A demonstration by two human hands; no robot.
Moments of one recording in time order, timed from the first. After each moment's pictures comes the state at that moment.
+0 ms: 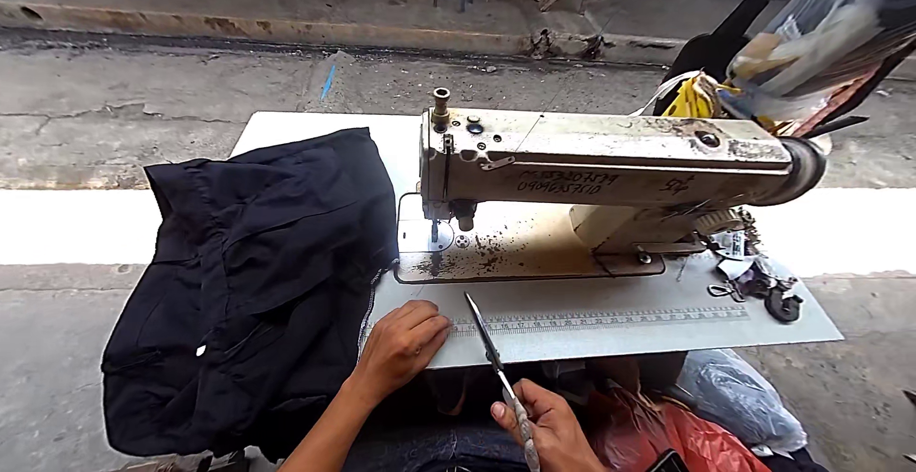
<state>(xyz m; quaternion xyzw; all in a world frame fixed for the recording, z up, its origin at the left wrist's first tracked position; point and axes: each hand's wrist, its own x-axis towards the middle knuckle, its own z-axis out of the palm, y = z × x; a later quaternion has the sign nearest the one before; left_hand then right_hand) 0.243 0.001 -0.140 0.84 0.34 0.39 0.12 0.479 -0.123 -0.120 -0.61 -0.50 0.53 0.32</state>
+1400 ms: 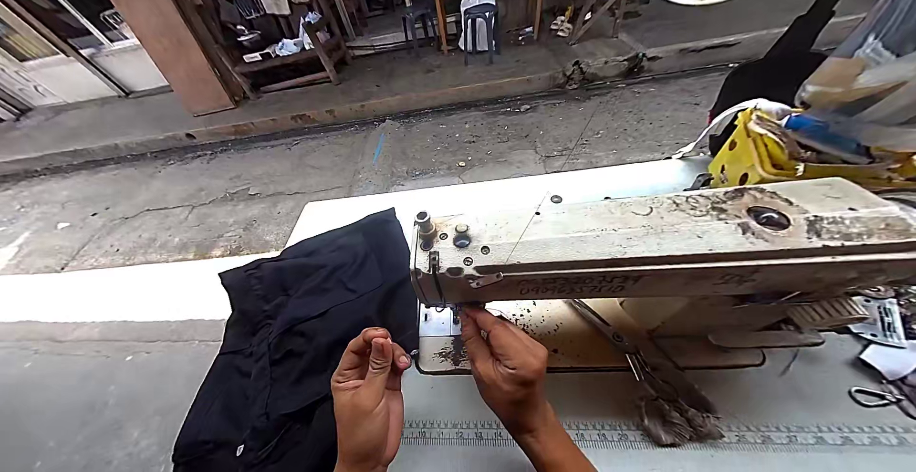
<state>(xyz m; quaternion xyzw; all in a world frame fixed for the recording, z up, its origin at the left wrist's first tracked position) 0.275 0.046 -0.045 0.37 0.36 0.73 0.45 0.408 0.075 -0.062 -0.44 -0.62 0.08 0.65</state>
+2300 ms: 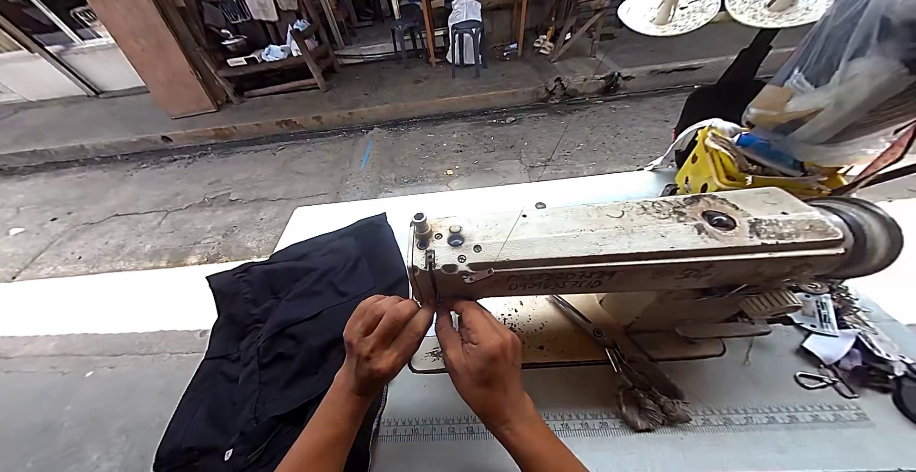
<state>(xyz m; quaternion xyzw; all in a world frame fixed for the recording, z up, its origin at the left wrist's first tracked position) 0.246 0.113 -0.052 0.80 0.26 0.48 -0.26 0.394 0.069 -0.036 -0.52 -0.64 0.05 0.56</state>
